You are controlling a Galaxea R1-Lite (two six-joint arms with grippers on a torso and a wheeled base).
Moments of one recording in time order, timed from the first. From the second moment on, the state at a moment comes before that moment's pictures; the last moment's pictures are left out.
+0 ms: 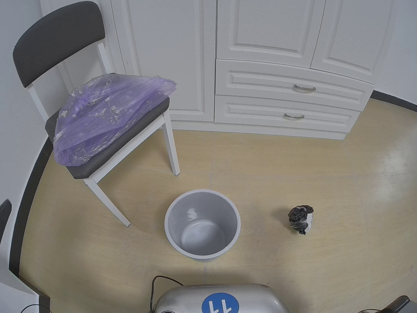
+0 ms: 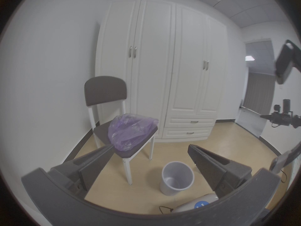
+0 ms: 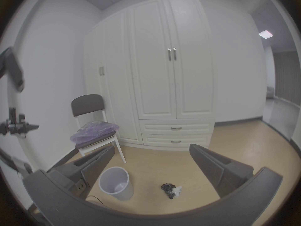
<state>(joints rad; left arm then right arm) 0.00 0.46 -0.54 0.03 -0.19 -0.05 -0.02 0.57 -0.55 -0.14 0.20 0.06</state>
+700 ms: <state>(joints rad) -0.01 1.05 -0.65 -0.12 0.18 0.23 0.42 1.10 -0.65 -0.60 -0.41 0.22</state>
